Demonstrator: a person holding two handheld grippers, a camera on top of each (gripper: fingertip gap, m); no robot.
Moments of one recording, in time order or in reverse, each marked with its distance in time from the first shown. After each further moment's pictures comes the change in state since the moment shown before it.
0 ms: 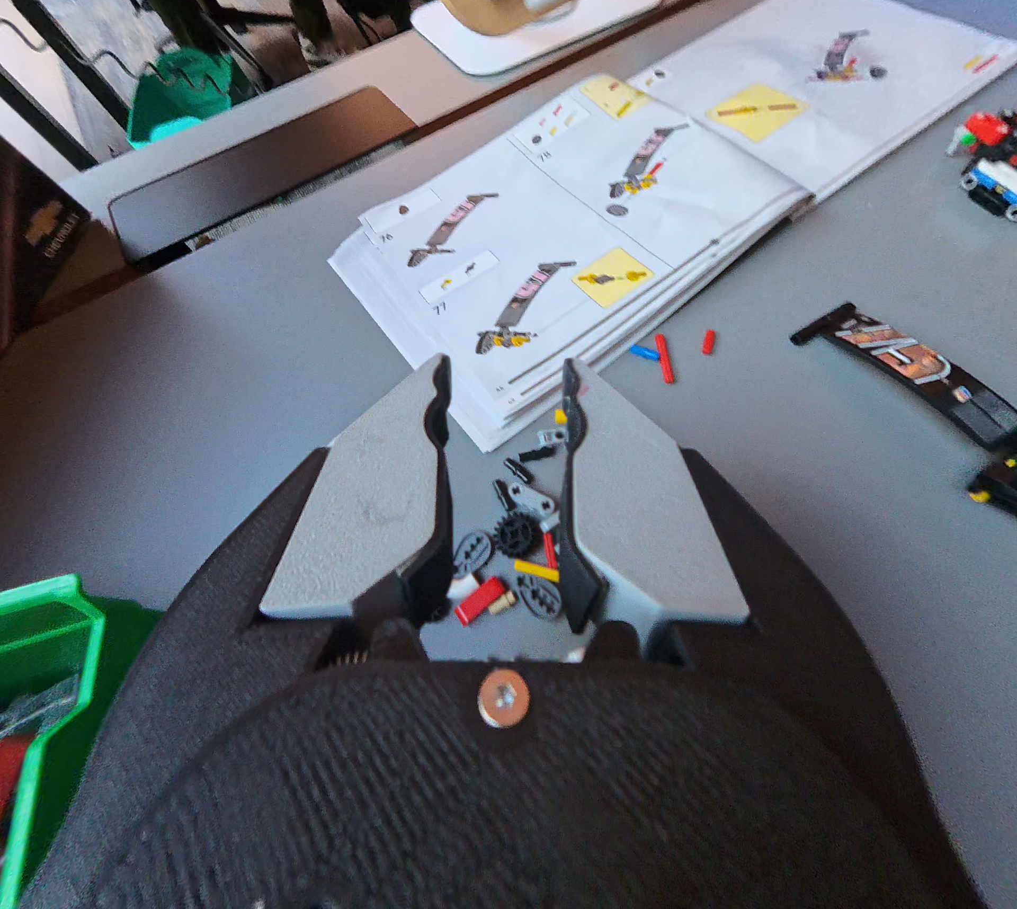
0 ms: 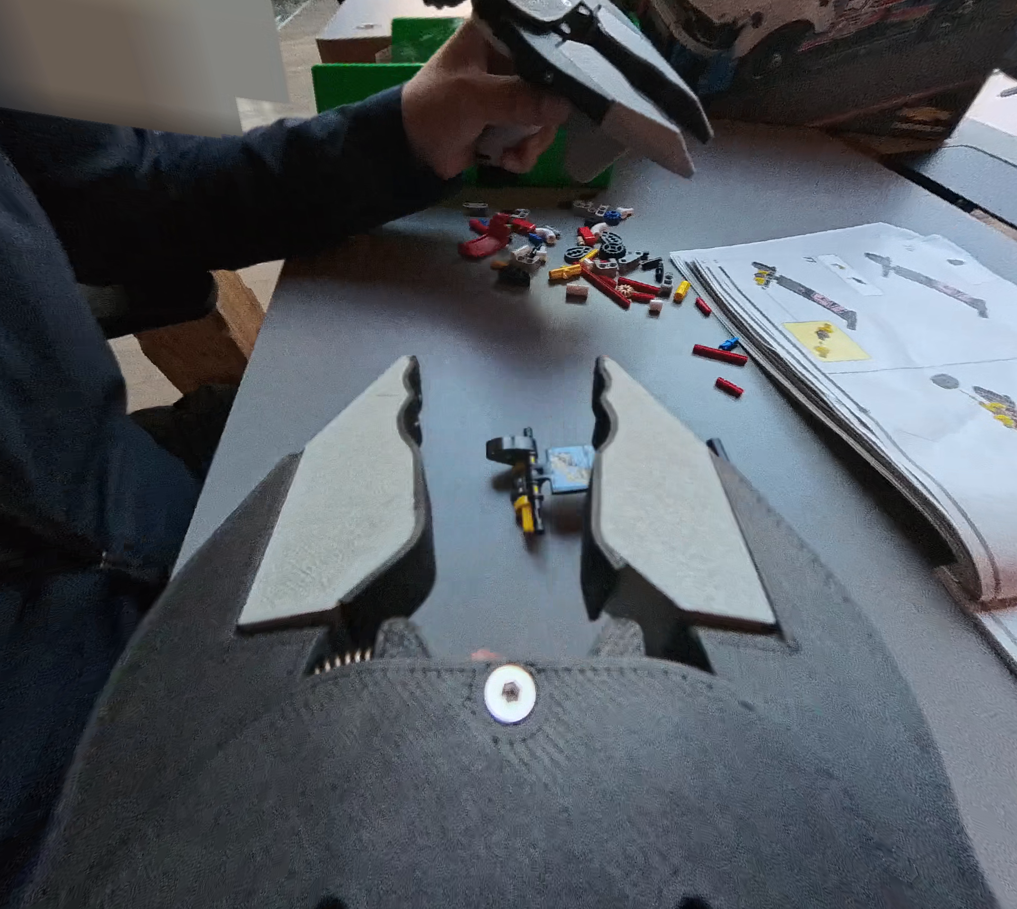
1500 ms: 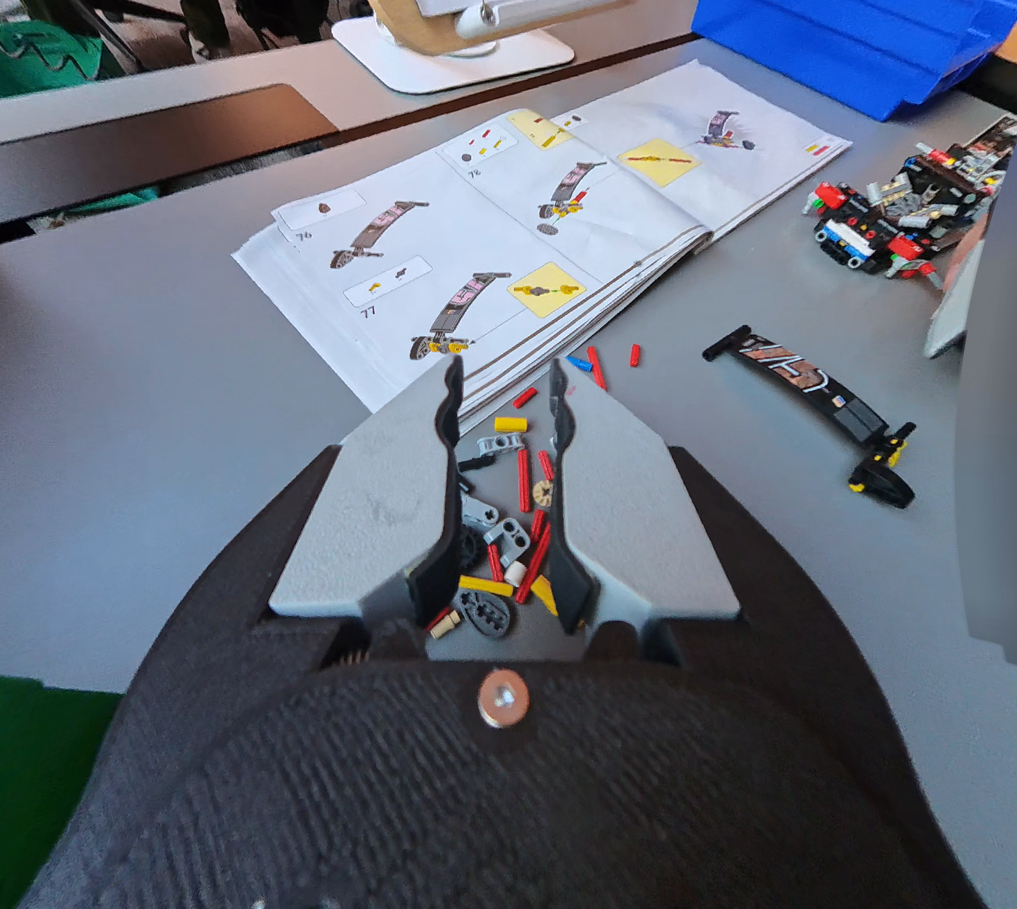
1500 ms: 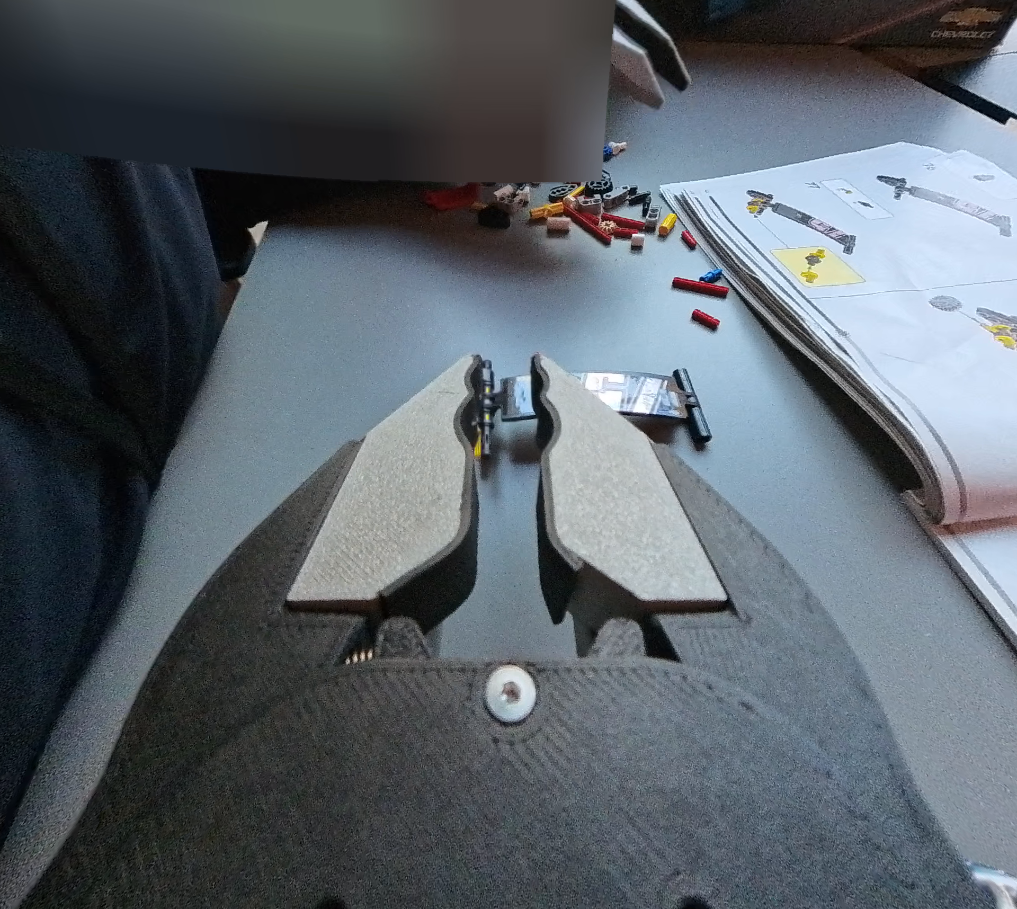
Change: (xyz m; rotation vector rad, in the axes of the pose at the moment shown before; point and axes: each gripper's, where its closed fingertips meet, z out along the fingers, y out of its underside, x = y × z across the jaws) left arm 0.017 0.004 0.002 0.073 0.183 -0.124; right arm 0.024 0.031 -0.019 -0.065 -0.051 0.046
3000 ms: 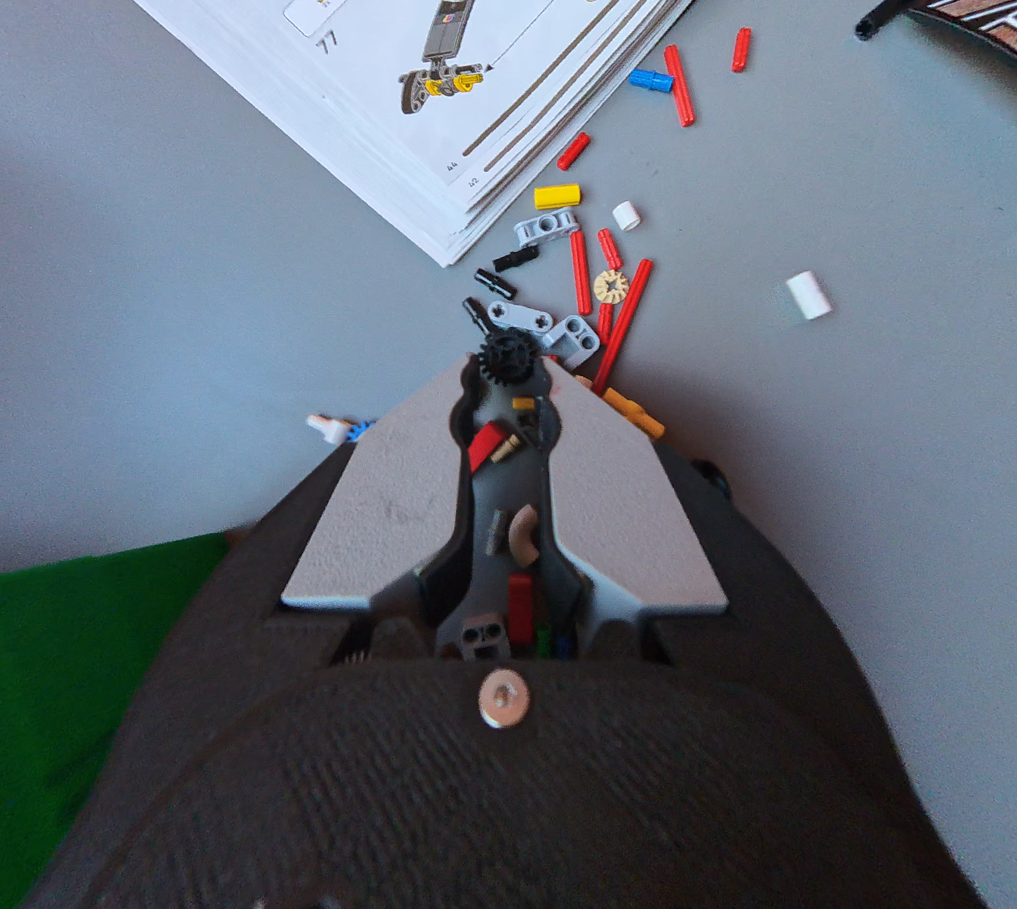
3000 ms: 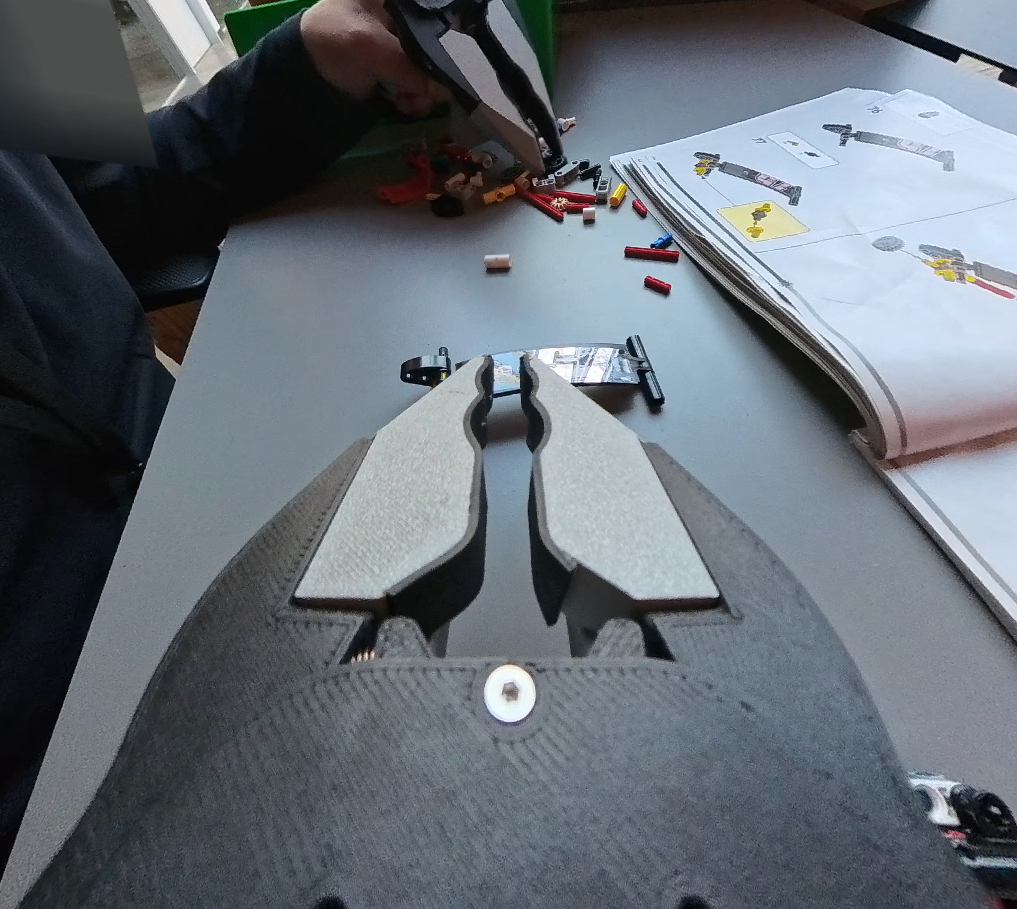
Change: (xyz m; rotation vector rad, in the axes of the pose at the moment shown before) left arm -0.021 0.083 -0.015 -0.488 -0.025 0.153; right arm 0.022 0.006 -0.007 -0.018 0.053 0.089
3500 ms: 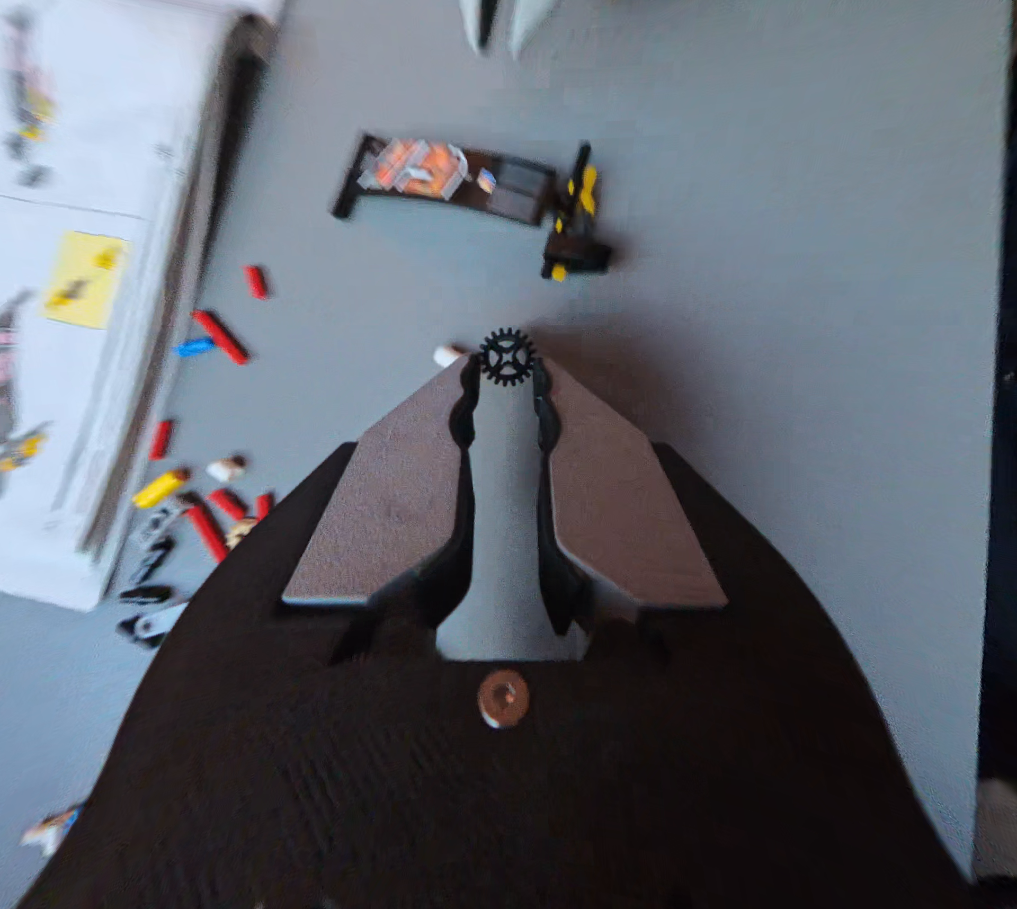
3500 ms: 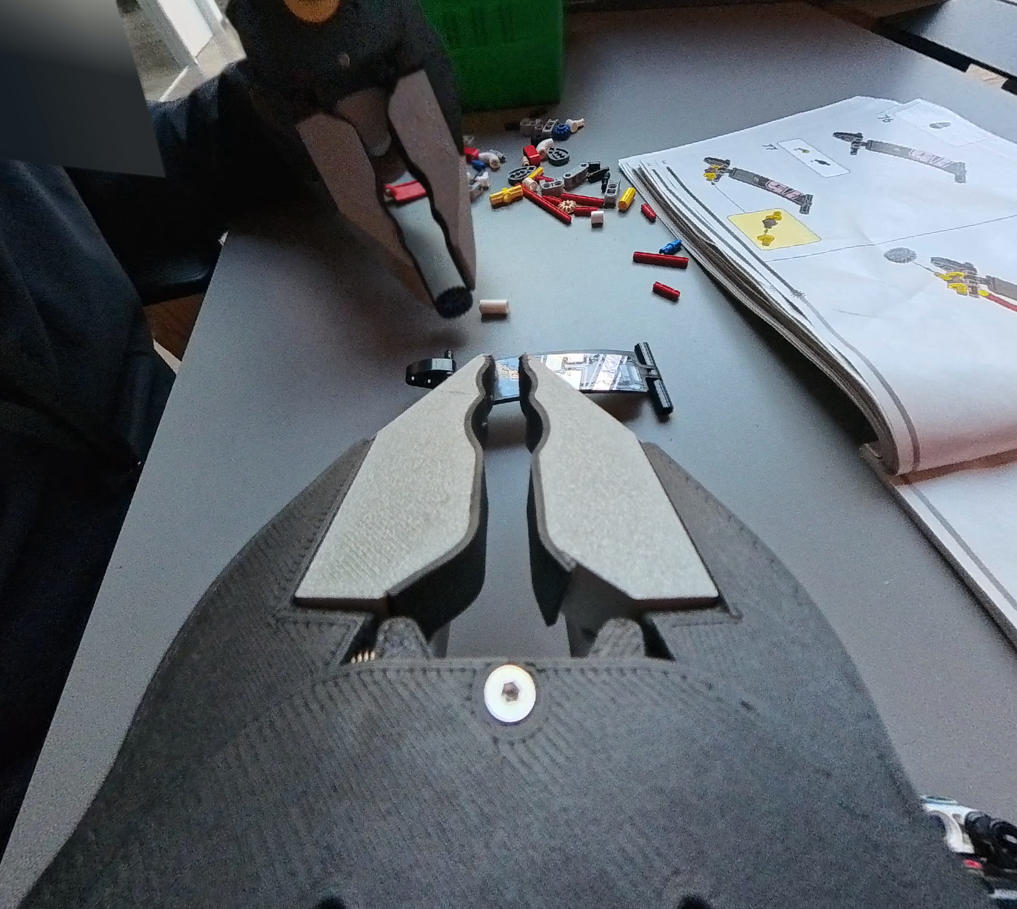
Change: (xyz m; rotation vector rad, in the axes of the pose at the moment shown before) left arm 0.160 -0.029 0.002 0.115 0.349 0.459; right arm -0.003 -0.001 0.004 -0.003 -0.005 -0.020
